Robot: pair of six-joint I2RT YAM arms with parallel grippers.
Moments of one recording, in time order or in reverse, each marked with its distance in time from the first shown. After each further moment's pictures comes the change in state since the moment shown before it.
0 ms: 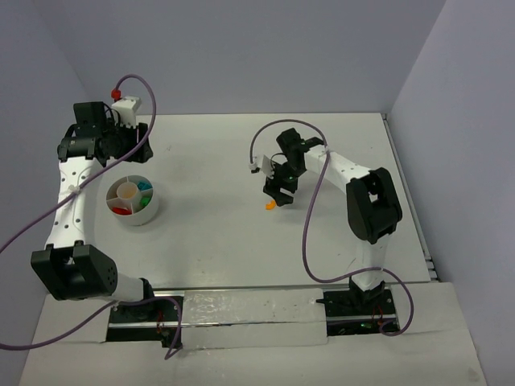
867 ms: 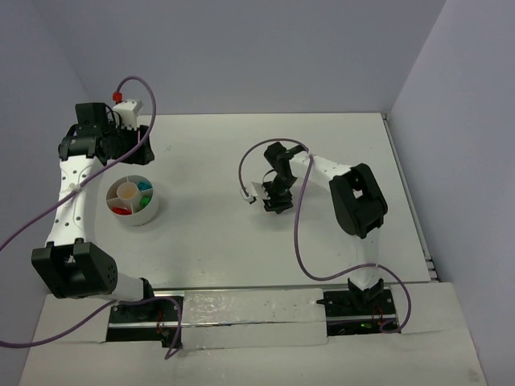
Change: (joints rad) left arm 0.000 0.017 0.001 -0.041 0.013 -0.016; right arm 0.080 0.111 0.001 -0.072 -0.001 -0.554
